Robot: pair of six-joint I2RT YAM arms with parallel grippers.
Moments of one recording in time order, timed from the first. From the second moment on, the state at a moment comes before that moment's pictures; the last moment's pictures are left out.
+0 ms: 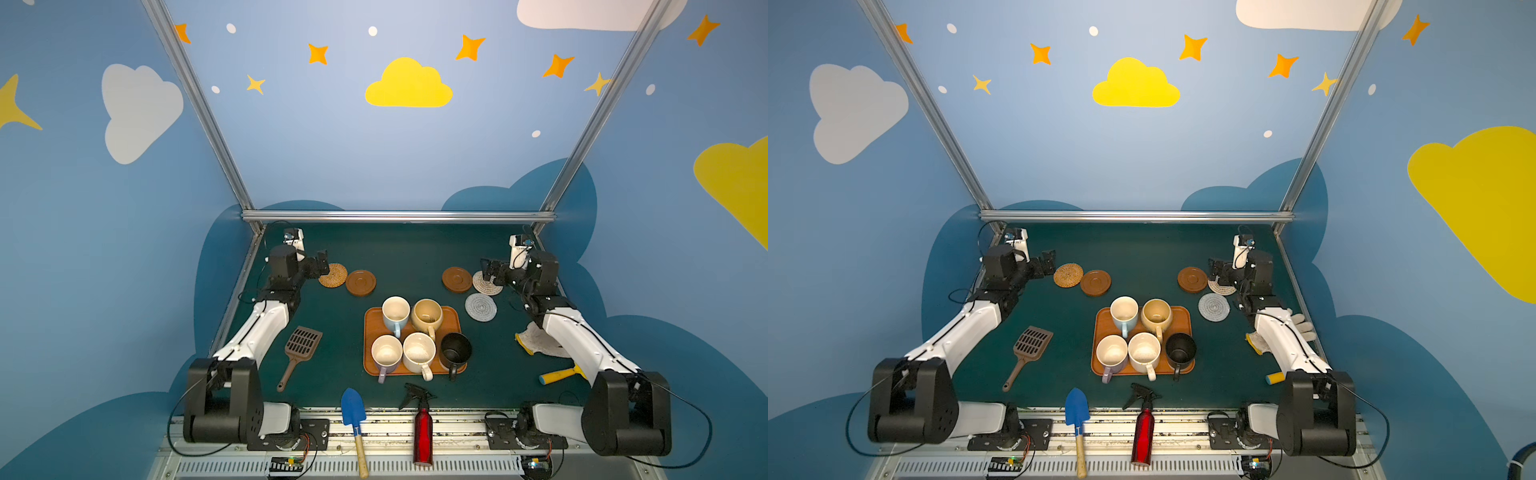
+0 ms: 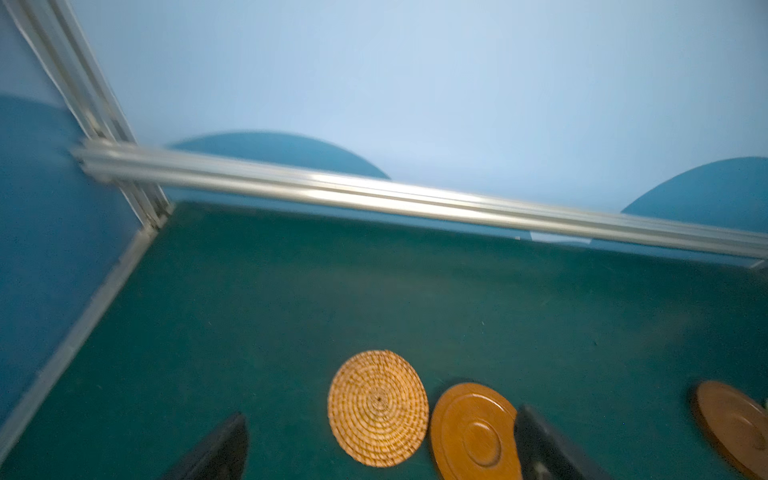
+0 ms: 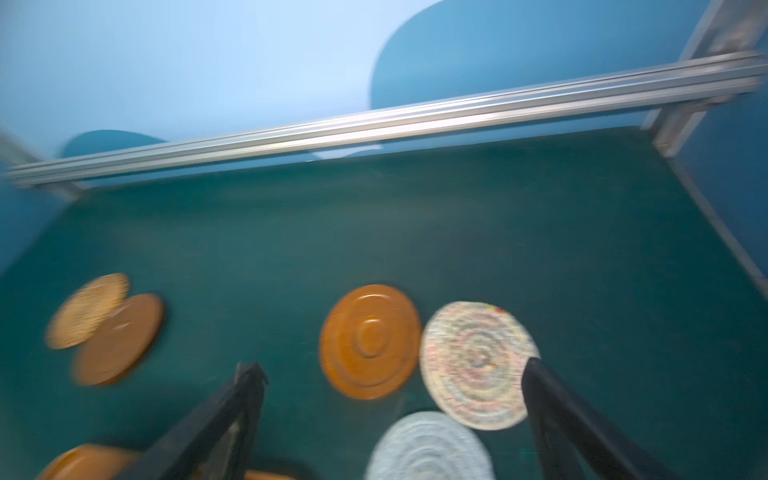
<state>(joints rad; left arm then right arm) -0.02 1.44 0.94 0.05 0.08 -0.21 0.09 1.29 0.88 -0.02 -0.24 0.16</state>
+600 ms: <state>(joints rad) -0.13 2.14 1.60 -0.58 0.02 -0.34 0.17 1.26 1.05 -0.41 -0.43 0.20</state>
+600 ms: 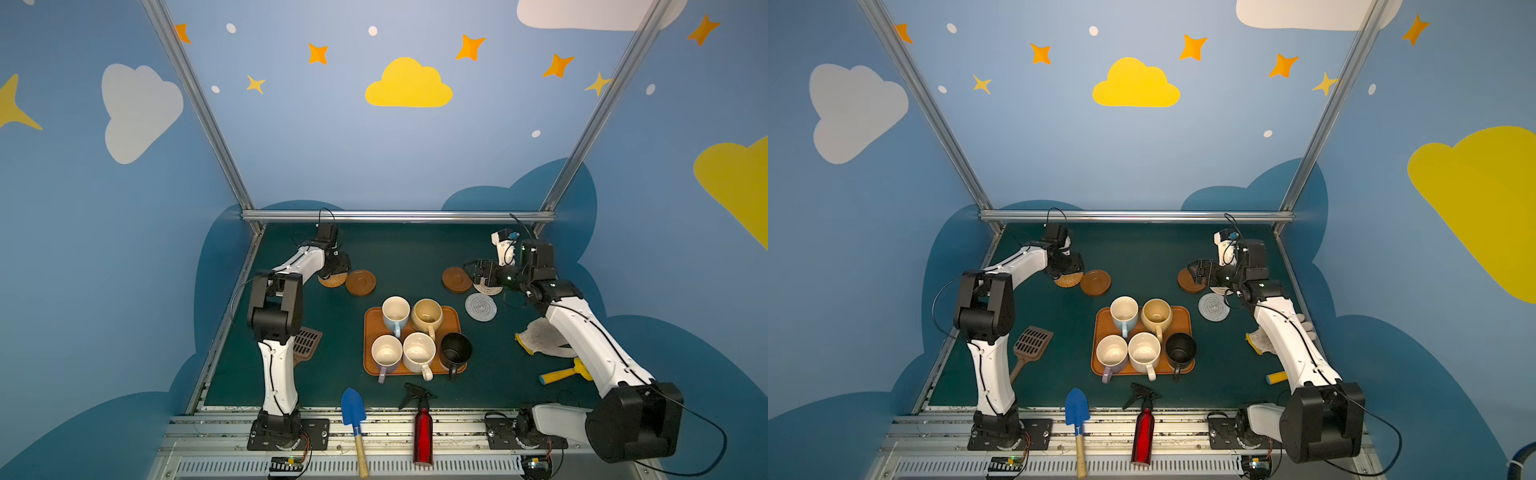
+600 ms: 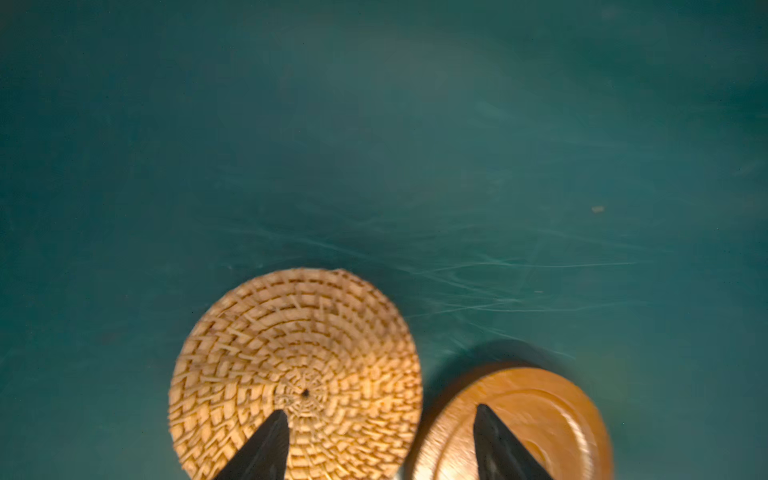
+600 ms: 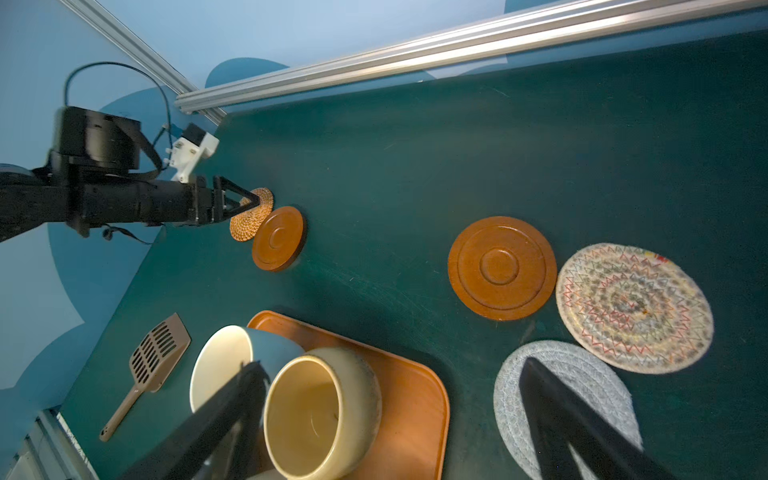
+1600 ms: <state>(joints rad) -0.12 2.00 1.36 -0.51 -0.07 -0.48 0.41 1.41 1.31 -0.64 -0.39 0.13</state>
